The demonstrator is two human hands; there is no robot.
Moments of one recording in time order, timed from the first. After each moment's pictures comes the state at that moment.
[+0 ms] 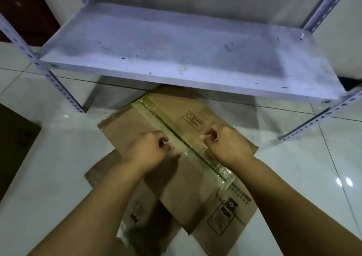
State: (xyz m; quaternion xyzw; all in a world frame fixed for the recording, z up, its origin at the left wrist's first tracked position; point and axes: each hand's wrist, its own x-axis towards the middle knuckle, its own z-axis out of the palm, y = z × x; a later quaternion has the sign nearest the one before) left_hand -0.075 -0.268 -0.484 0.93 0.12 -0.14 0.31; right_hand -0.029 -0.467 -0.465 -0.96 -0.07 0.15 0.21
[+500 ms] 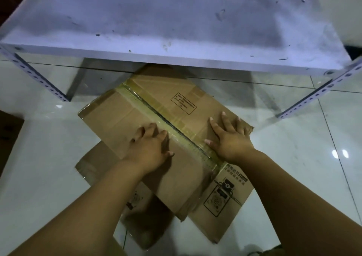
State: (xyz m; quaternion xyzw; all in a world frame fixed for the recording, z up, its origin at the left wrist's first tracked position) left_hand -0.076 -0.299 -0.531 0.95 0.05 -0.28 0.13; right_hand -0.023 -0.523 -0.542 -0.95 -0.08 0.29 0.05
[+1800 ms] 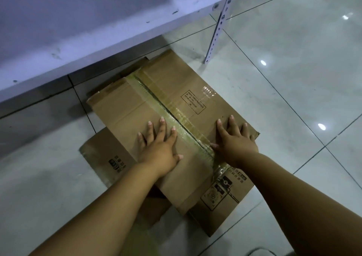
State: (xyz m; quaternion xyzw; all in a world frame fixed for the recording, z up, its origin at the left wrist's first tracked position) left_hand -0.088 -0.377 -0.547 0.89 -0.28 -0.35 0.01; right_hand -0.182 -0.572 -0.539 -0.90 0.26 0.33 0.10
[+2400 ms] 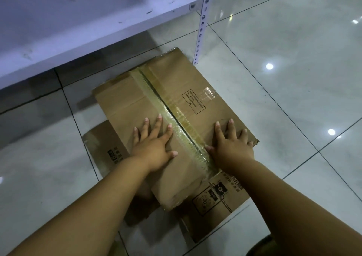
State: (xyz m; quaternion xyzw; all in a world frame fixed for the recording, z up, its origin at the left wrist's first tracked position) left_hand -0.109 -0.439 -0.546 0.90 -0.28 -0.34 -0.02; right_hand -0.214 -0.625 -0.543 -0.91 0.25 0.32 0.09
